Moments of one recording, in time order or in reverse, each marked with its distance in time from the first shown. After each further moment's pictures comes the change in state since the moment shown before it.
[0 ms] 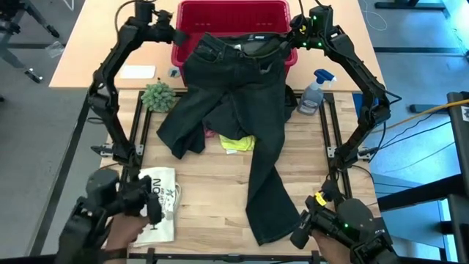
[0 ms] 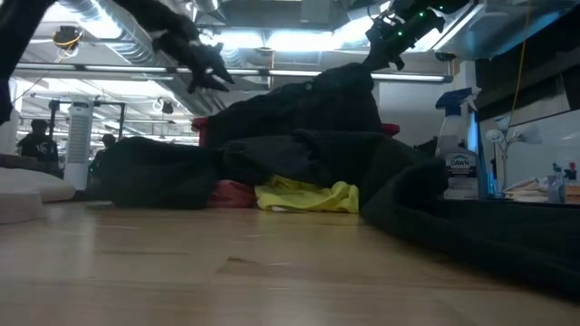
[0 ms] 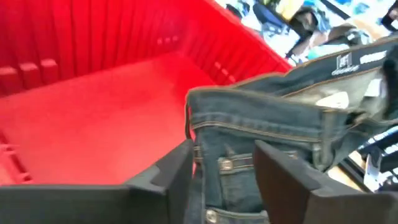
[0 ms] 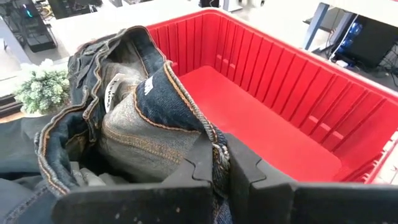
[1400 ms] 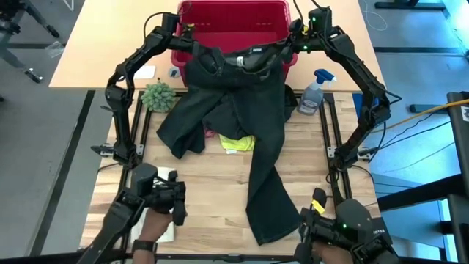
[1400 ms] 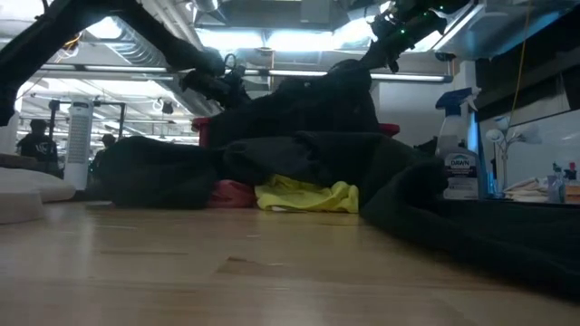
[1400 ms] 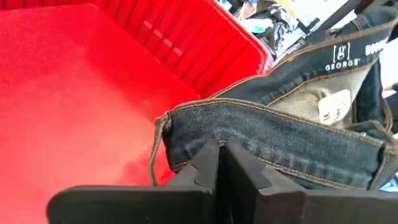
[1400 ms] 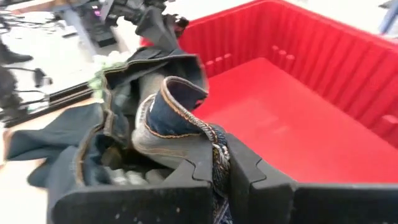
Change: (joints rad) left arm -0.103 0.194 0.000 0.154 0.253 -0.045; right arm 0.000 -0.003 0.000 -0.092 -0.226 -0.003
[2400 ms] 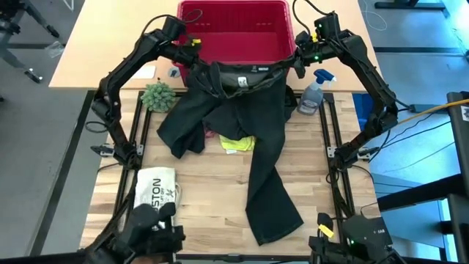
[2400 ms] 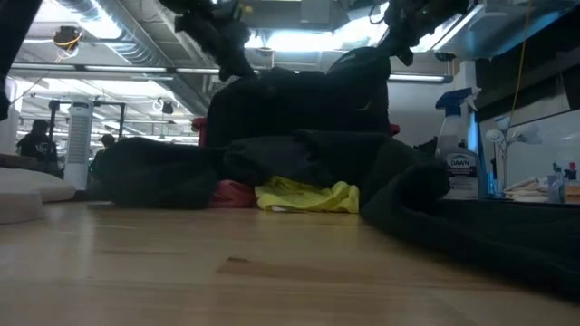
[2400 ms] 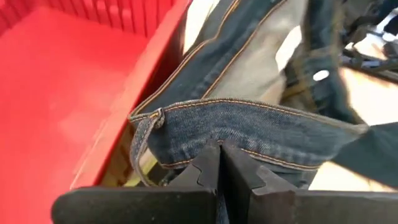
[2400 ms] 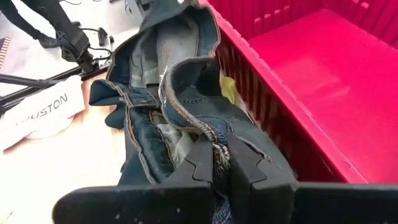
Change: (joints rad) left arm -0.208 -0.287 0.000 -0.468 -0.310 0.498; right arm 0.002 -0.105 0.000 -0.356 -0.125 -0.118
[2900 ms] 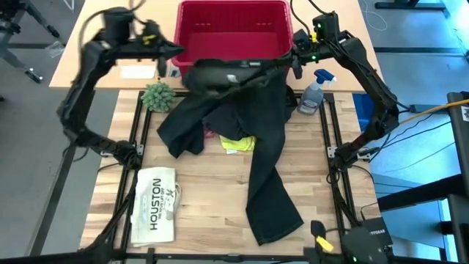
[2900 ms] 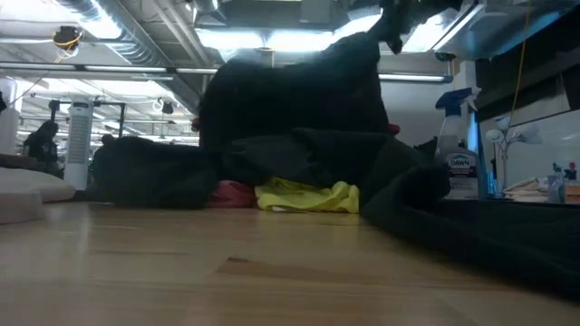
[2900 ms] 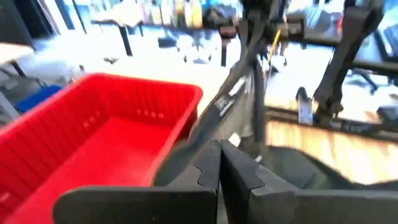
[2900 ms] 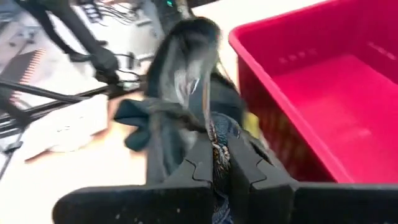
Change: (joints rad) left arm -0.011 -0.402 0.002 0.056 -0.052 -0.131; right arm 0.083 -0.036 -0.002 0.130 -0.062 0.065
